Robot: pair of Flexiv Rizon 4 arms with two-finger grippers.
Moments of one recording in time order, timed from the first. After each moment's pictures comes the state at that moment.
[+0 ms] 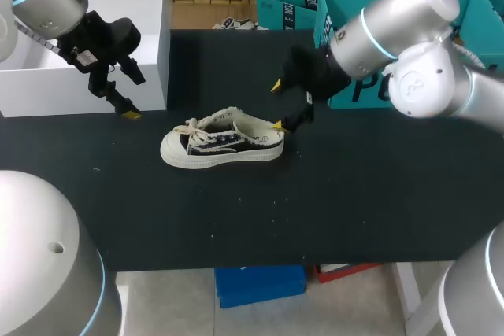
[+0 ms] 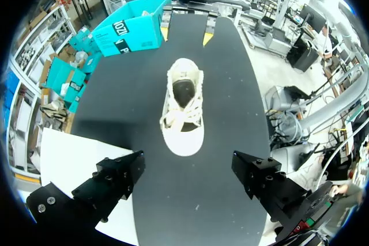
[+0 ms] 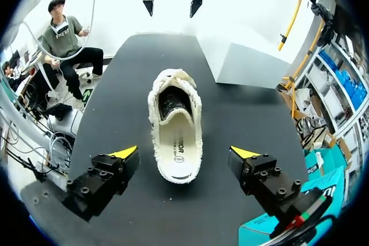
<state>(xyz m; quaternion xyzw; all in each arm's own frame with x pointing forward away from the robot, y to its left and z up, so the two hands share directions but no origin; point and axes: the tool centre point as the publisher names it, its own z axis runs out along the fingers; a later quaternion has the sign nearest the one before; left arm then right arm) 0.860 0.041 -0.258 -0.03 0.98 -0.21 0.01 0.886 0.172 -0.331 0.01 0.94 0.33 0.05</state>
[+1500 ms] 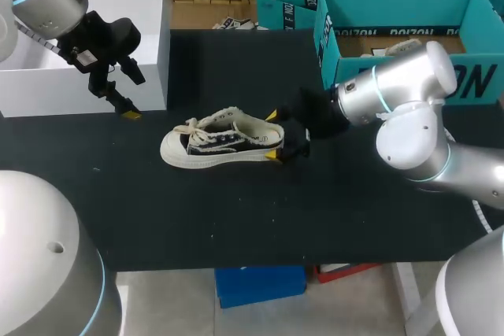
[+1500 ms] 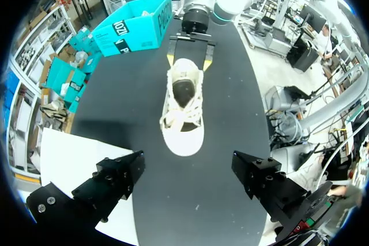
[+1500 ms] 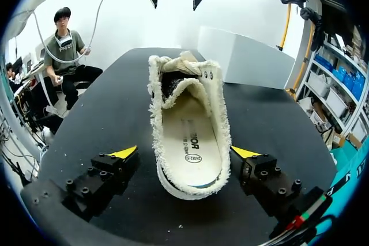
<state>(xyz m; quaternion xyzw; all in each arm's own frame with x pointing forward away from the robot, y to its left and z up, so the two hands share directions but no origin) 0.860 0.041 -0.258 -0.03 0.98 -0.21 0.01 0.878 0.188 -0.414 0.02 0.90 0.43 0.05</state>
